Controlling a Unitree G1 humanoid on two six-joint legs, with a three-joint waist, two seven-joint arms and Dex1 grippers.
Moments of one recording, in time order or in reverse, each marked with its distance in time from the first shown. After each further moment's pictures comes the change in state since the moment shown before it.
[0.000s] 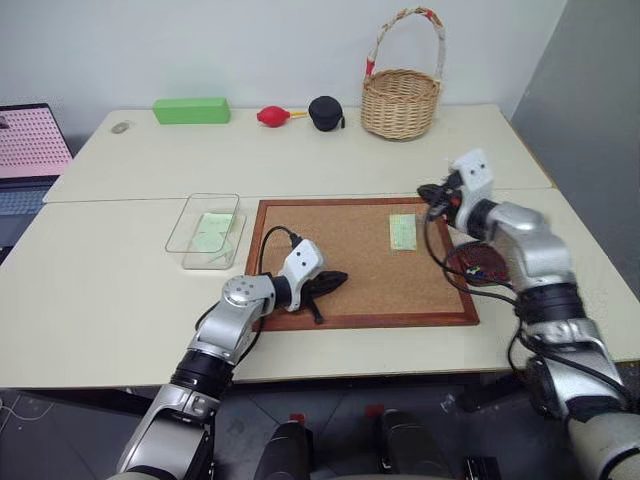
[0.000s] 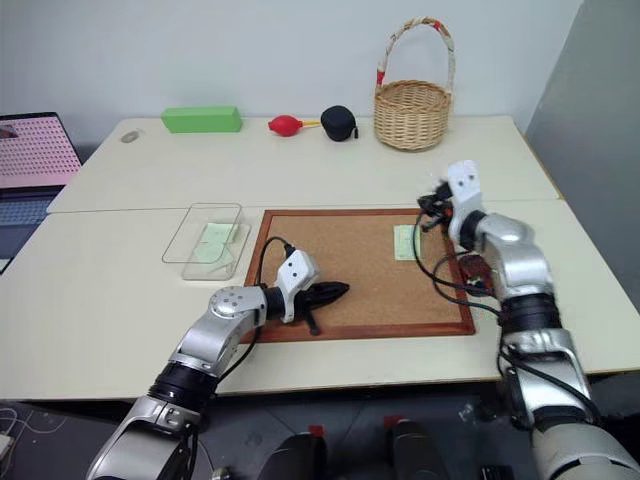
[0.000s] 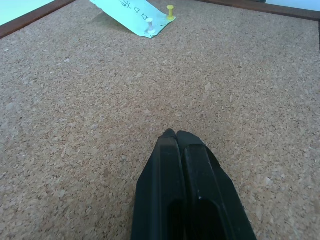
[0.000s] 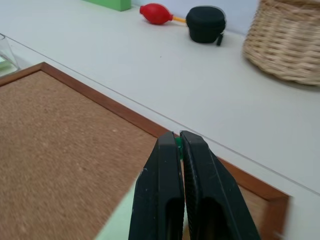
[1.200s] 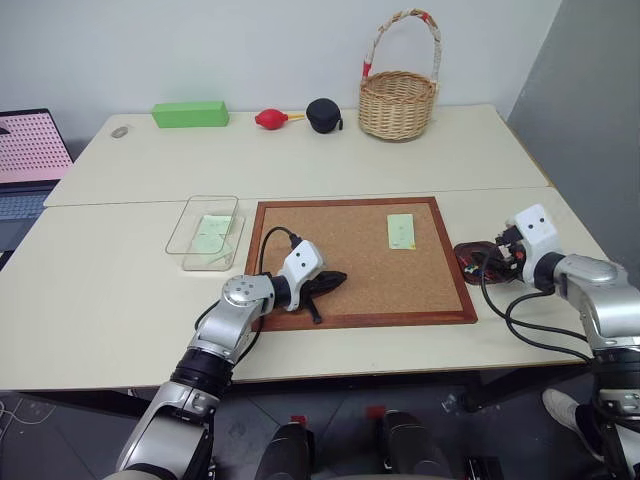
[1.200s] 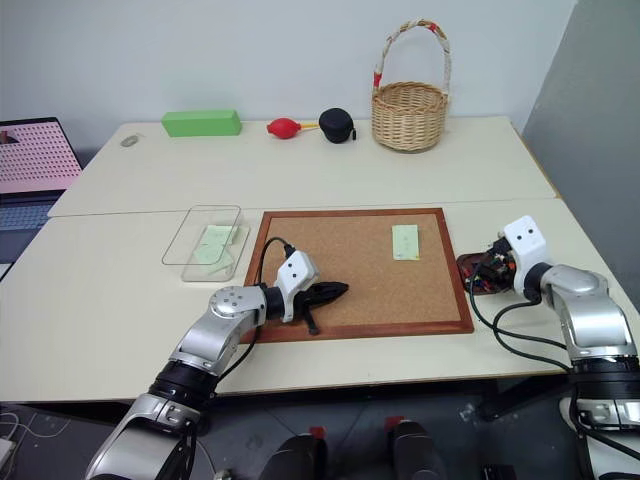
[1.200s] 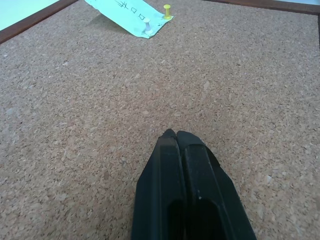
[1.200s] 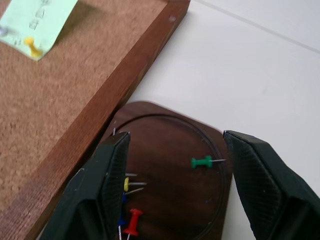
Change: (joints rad) left arm -0.012 0.006 -0.006 0.048 0.005 -0.059 -0.005; right arm 0.320 -0.219 -0.088 -0.259 0.037 0.223 -0.020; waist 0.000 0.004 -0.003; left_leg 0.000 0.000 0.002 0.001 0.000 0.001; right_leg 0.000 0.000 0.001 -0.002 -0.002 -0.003
